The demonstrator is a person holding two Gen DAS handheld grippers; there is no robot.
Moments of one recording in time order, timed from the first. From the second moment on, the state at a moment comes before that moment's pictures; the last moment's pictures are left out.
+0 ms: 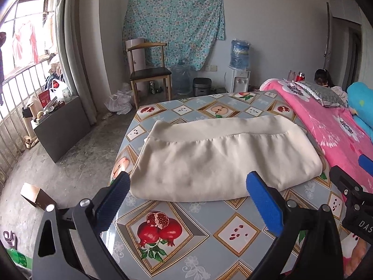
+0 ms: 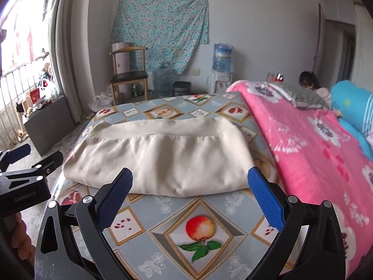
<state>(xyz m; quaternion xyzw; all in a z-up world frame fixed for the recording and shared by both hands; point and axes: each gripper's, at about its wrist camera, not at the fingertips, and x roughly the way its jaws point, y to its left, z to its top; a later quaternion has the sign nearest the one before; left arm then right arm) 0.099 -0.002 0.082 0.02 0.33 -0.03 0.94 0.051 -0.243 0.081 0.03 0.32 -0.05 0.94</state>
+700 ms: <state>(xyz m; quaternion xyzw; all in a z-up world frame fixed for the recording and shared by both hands) 0.126 -0.010 0.031 -0.01 0.45 0.02 0.89 0.064 -0.250 0.032 0.05 0.42 -0.03 0.90</state>
